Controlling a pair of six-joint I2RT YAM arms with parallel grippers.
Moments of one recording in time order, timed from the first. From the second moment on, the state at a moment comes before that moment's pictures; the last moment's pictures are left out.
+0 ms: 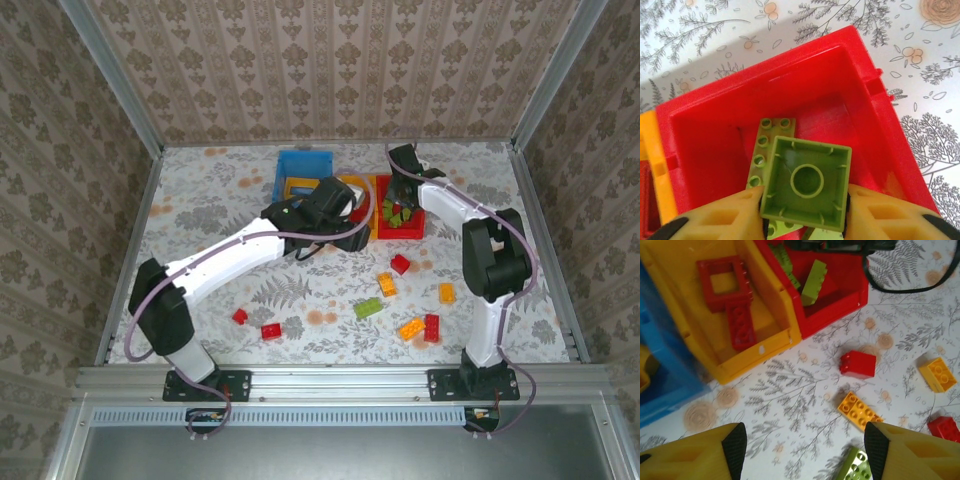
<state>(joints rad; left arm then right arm) -0.93 1.66 1.46 -0.64 -0.02 -0.34 0.27 1.98 1.51 -0.54 0.25 0.64</state>
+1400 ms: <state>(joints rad) -1.07 2.31 1.93 -0.98 0.20 -0.75 0.25 0.88 1.02 -0.92 0.25 0.50</state>
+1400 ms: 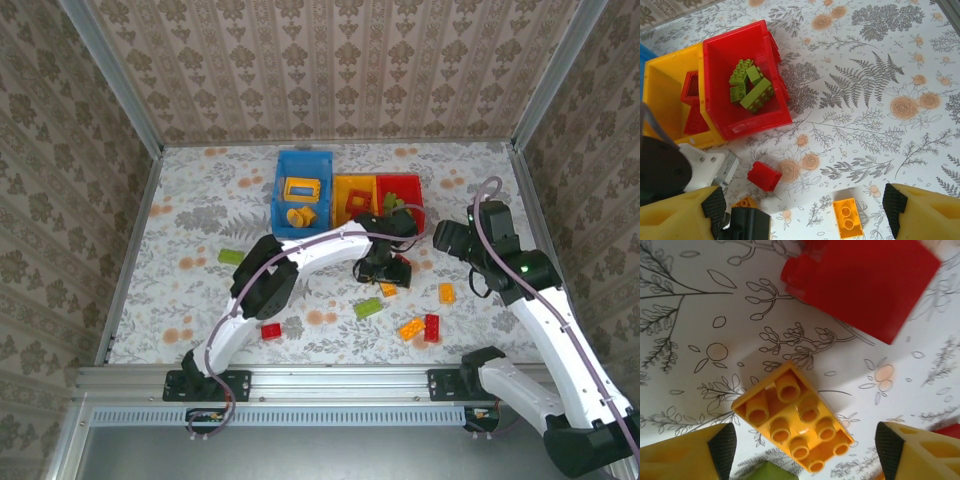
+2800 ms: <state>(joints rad) -0.50 2.17 1.99 -0.93 0.09 -0.46 0.72 1.26 0.97 -0.26 -0.11 0.42</state>
